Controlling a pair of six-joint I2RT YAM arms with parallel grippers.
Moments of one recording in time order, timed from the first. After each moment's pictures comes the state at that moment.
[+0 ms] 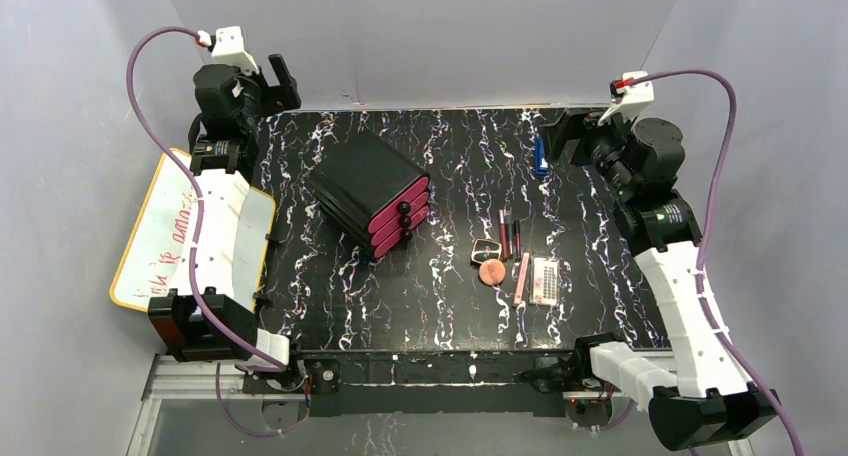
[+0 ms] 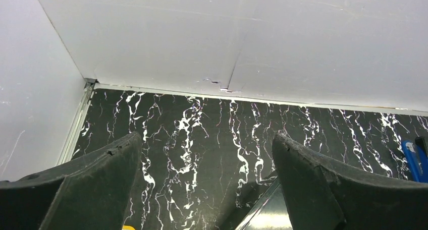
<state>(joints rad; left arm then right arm) 0.04 1.41 1.51 -0.24 0.02 -0.13 0.20 1.00 1.22 -0.30 -0.13 0.14</state>
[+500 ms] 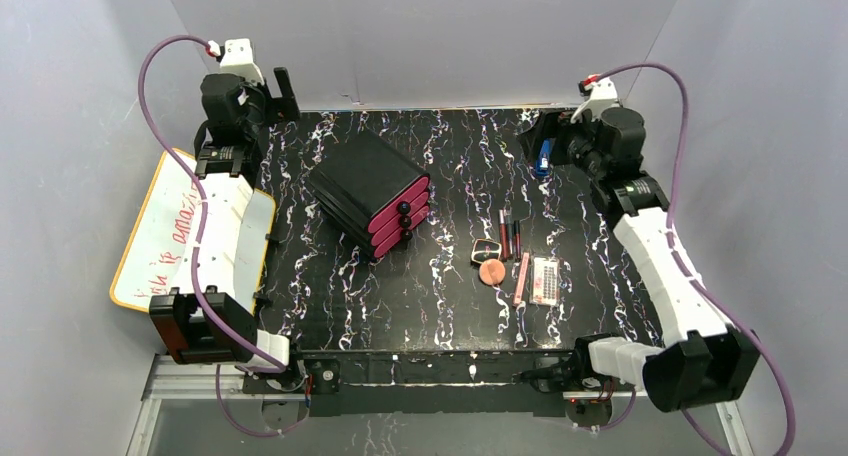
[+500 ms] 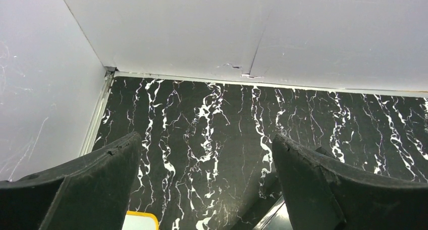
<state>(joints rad) 0.04 1.40 1.44 -0.22 -0.01 -0.05 0.20 1.15 1.18 -0.24 -0.20 0.19</state>
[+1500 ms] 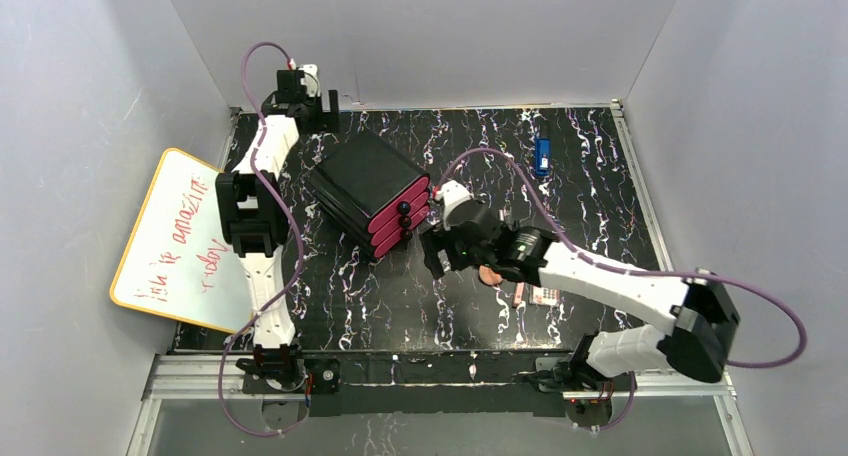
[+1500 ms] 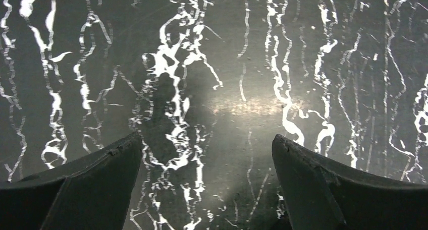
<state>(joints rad) -0.01 2.21 1.97 -0.48 0.04 -0.02 1.01 1.25 0.97 -0.44 0.16 0.37</state>
